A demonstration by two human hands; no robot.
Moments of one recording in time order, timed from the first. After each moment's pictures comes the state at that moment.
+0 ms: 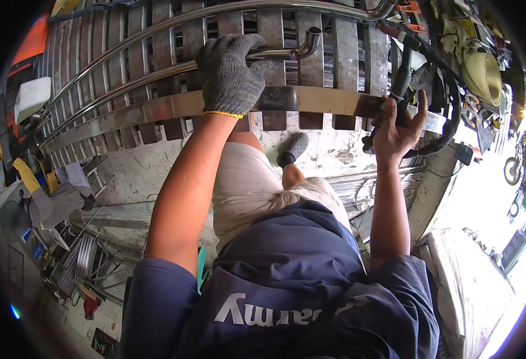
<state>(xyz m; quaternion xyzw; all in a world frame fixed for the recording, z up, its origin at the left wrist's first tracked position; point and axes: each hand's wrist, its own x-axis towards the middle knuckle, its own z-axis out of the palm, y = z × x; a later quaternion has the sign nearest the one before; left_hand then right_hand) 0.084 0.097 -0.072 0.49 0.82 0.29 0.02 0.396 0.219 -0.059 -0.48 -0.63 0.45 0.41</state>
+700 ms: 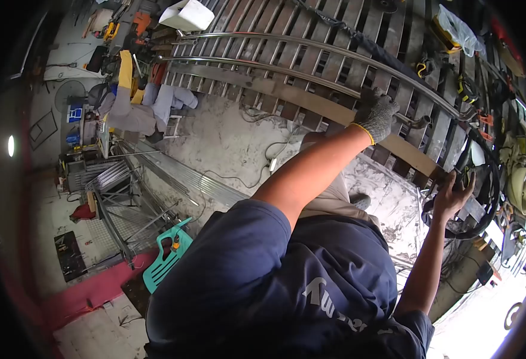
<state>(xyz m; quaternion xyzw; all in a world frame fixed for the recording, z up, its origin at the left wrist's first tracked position) 0.097 0.101 -0.096 0.53 0.83 0.17 0.02 0.421 0.252 -0.102 -0.45 -0.69 0.42 0.38</state>
